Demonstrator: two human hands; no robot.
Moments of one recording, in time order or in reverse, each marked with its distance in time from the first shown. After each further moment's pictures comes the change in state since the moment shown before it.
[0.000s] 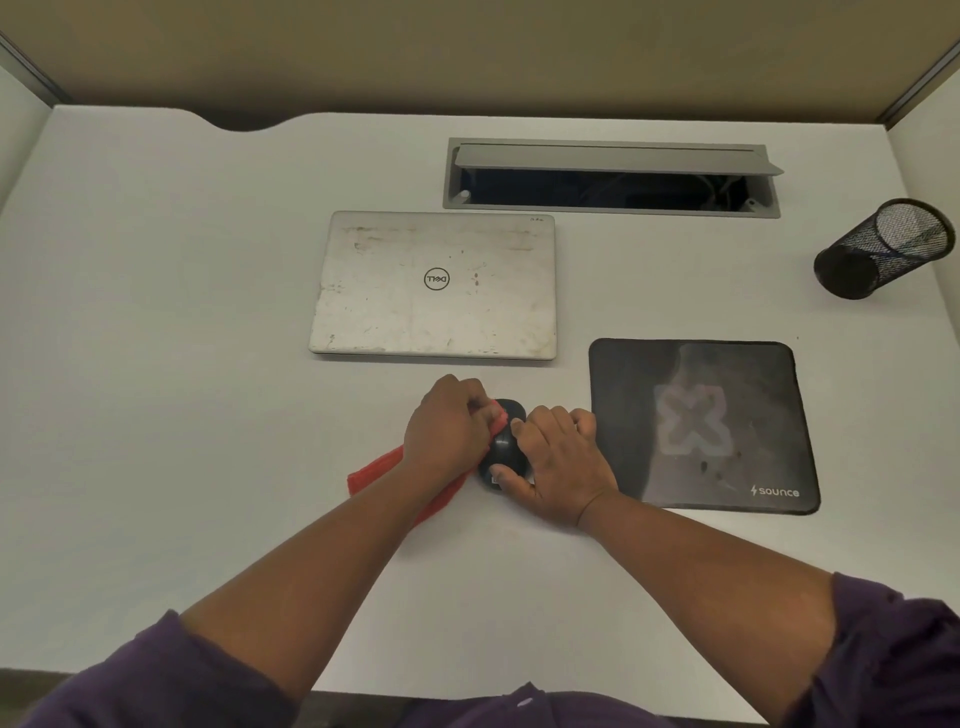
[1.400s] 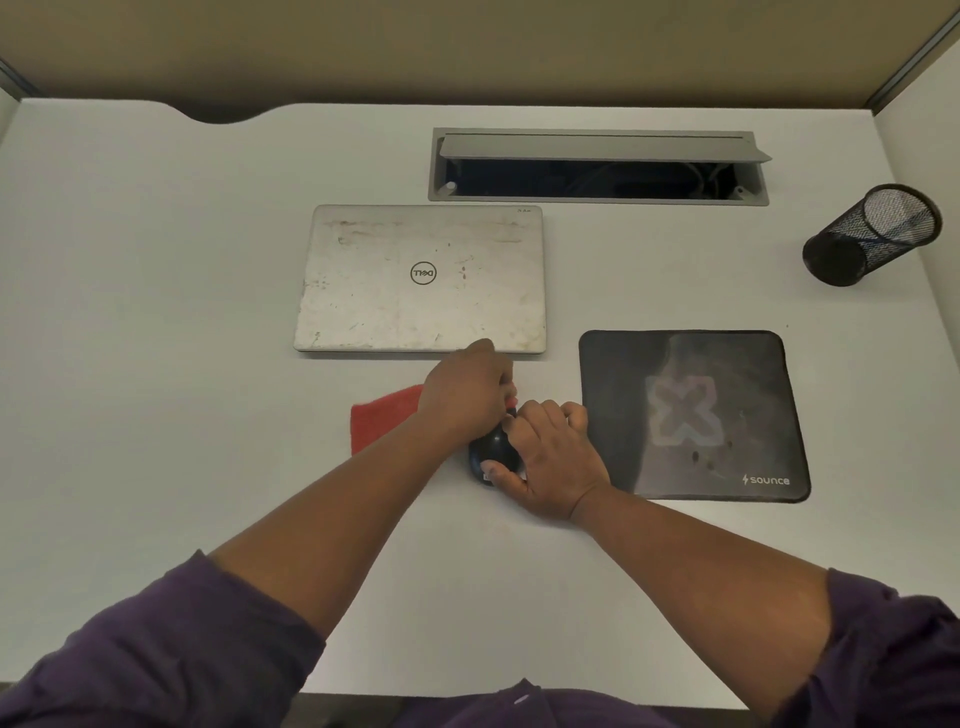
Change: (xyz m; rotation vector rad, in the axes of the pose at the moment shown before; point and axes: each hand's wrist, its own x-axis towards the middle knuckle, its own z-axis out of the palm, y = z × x) left_hand 0.030 0.040 -0.001 0.288 -0.143 0.205; right_hand 0.001 0.001 -0.001 0.033 -0.017 -0.013
